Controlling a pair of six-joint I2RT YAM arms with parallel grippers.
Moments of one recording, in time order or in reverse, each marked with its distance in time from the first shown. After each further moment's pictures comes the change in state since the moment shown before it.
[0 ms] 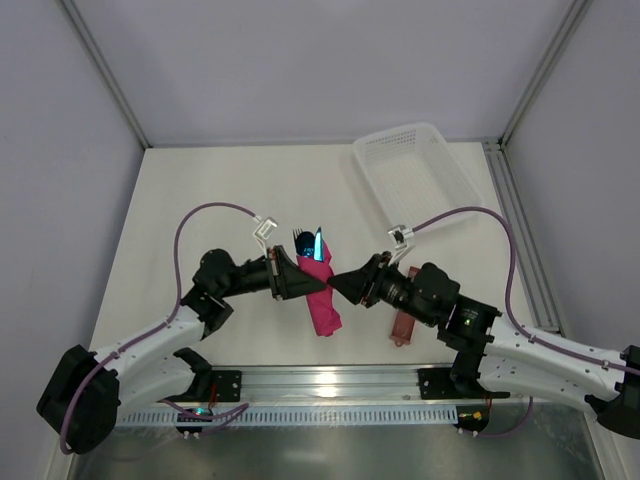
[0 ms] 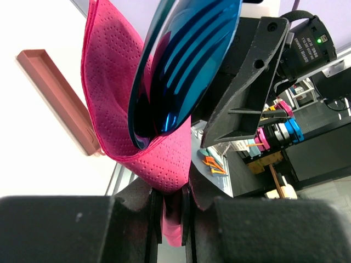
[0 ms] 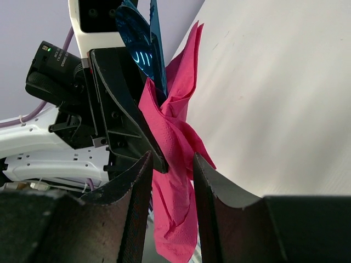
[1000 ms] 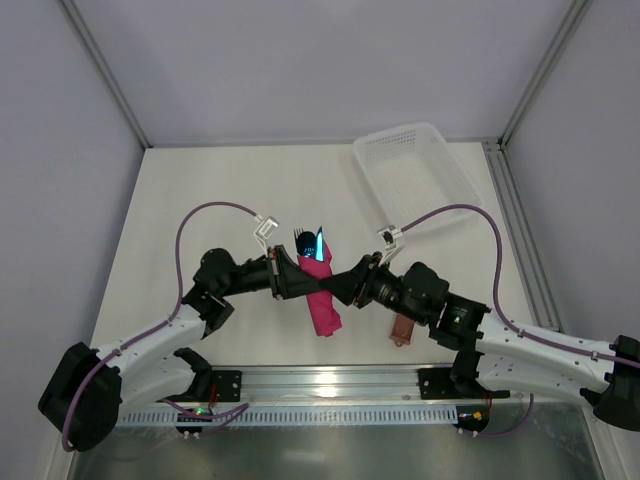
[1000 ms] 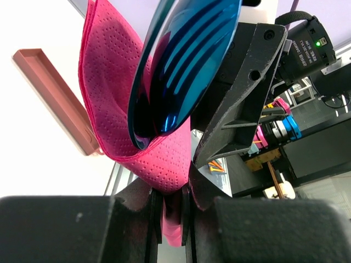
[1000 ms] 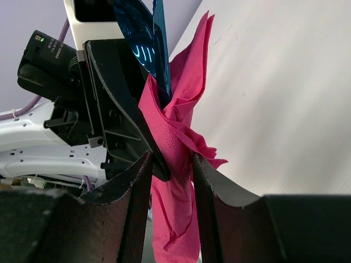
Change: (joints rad) left arm 0.000 0.021 0.002 0.024 0.019 -0.008; right arm 0.019 0.055 0.005 0.035 0.005 -0.014
